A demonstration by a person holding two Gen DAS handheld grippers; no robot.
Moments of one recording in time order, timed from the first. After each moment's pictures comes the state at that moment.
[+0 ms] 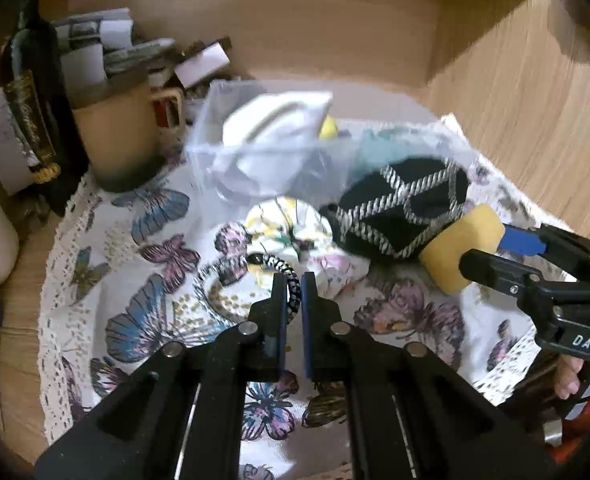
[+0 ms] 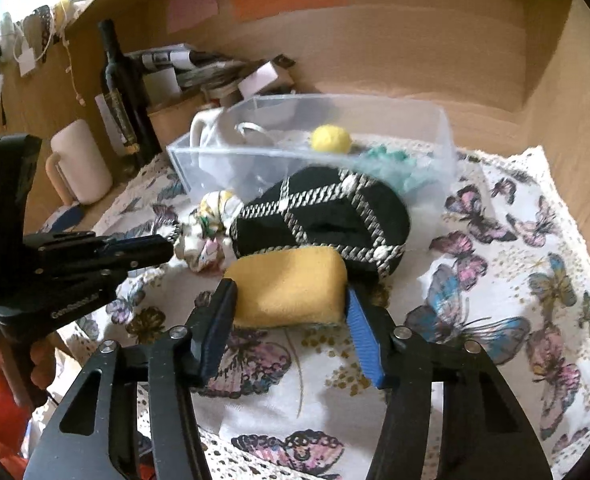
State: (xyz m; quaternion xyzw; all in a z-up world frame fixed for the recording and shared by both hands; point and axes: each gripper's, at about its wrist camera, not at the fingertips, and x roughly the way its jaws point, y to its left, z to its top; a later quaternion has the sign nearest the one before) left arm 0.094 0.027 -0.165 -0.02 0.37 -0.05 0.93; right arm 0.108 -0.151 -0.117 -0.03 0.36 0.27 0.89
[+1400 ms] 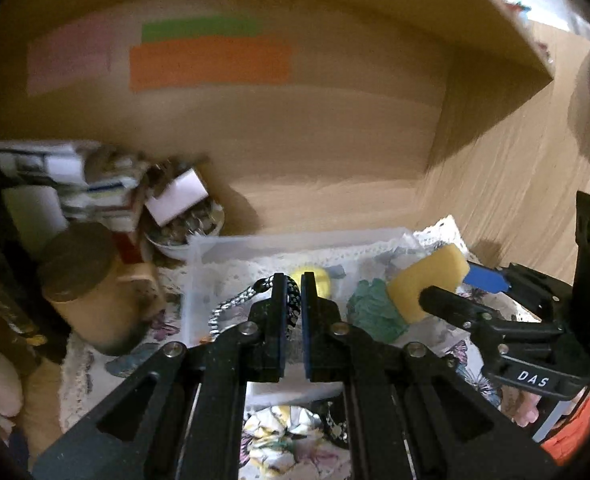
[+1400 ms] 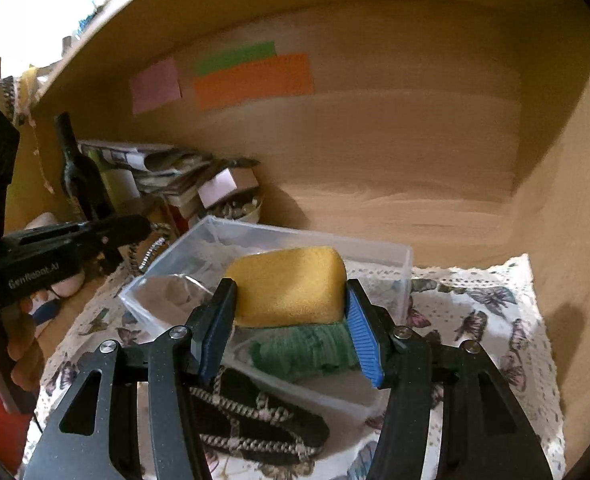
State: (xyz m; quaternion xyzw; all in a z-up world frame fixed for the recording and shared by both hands) left arm 0.208 0.029 -0.082 -0.03 0.30 -0.08 0.95; right arm 0.199 -0.141 -0.065 -0.01 0.29 0.26 0.92
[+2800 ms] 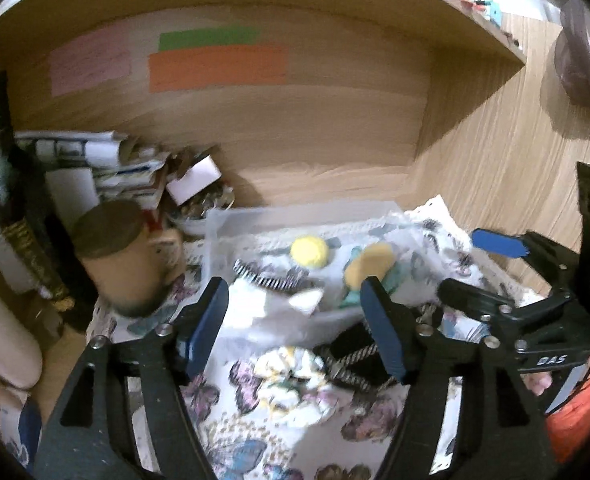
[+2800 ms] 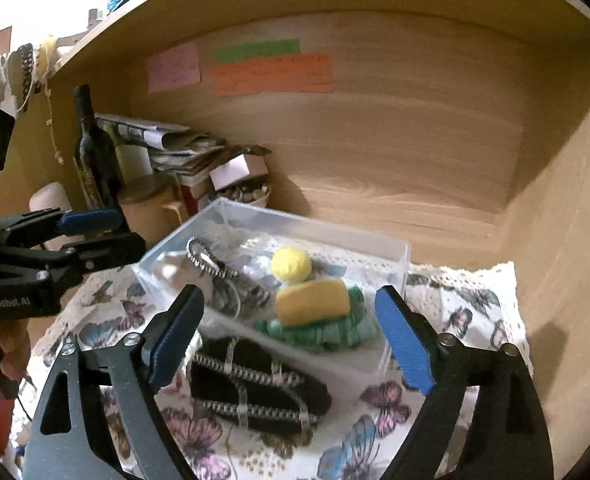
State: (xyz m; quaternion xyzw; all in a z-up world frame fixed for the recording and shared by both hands) left arm 0.137 0.031 -0.074 -0.01 0.30 -0.07 0.95; right arm 0.160 -0.143 -0.054 -0.06 0.29 0.25 0.92
